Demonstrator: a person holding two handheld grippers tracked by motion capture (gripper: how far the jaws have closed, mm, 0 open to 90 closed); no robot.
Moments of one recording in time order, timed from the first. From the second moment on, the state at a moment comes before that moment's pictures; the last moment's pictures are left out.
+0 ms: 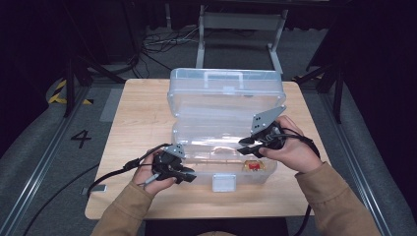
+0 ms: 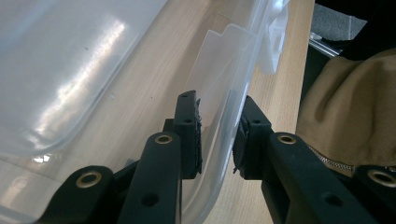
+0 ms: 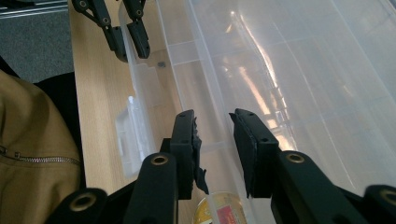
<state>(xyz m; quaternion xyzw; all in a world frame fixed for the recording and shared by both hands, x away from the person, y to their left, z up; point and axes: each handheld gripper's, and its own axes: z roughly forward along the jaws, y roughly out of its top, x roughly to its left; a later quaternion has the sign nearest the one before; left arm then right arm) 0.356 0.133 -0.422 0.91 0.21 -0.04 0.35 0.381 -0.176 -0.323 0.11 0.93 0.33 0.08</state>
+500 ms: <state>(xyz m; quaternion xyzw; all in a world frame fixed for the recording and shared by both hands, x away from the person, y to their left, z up) 0.353 0.133 -0.423 0.91 0.20 -0.03 0.36 0.380 -0.179 -0.321 0.11 0.93 0.34 0.07</state>
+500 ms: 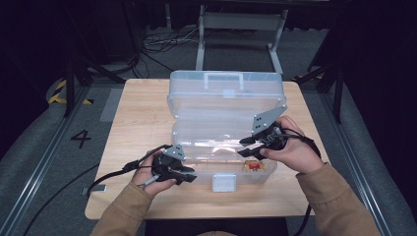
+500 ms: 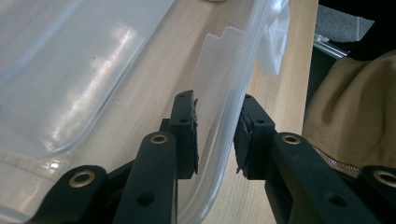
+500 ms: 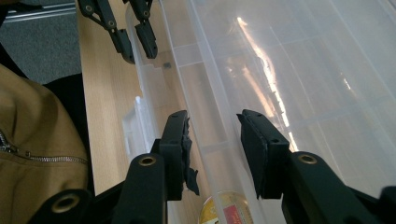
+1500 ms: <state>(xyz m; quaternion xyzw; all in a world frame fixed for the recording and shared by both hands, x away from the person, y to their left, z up) 0.348 0.143 -0.409 0.91 0.21 -0.04 0.36 0.395 -0.222 -0.290 0.26 0.79 0.52 0.17</state>
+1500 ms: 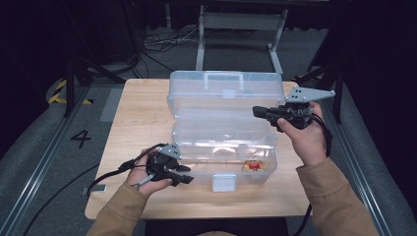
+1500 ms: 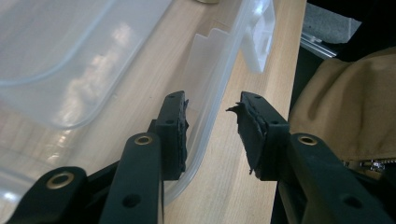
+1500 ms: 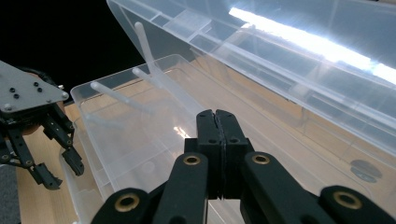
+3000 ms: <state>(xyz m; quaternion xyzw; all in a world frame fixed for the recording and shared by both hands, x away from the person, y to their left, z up) 0.341 0.164 -0.358 0.84 0.27 0.05 0.47 0.401 -0.235 -0.288 0.28 0.78 0.53 0.19</state>
